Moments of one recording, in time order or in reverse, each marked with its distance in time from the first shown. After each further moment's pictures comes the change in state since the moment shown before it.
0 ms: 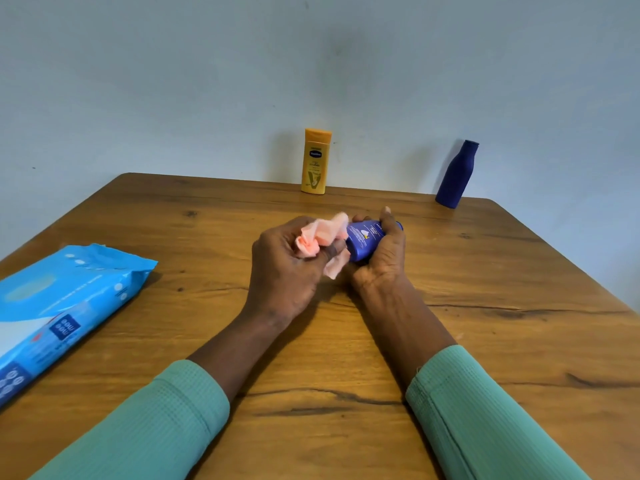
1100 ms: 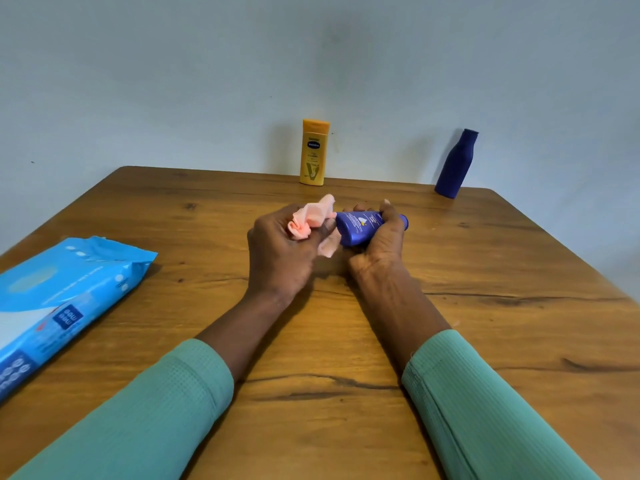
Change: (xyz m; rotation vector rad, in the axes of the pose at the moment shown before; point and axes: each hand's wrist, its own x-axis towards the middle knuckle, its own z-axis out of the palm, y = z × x) left_hand 0.004 0.001 0.009 0.023 0.126 -0.040; right_hand 0.005 0.001 0.000 0.000 0.063 -0.030
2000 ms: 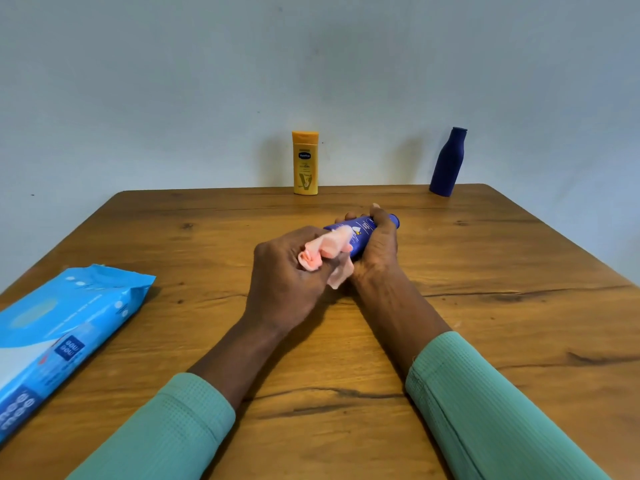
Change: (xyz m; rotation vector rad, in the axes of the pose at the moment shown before) left_hand -0.001 0.004 -0.009 0.136 -0.154 0.181; right_hand 0.010 0.001 -0.003 -0.068 0.014 0.002
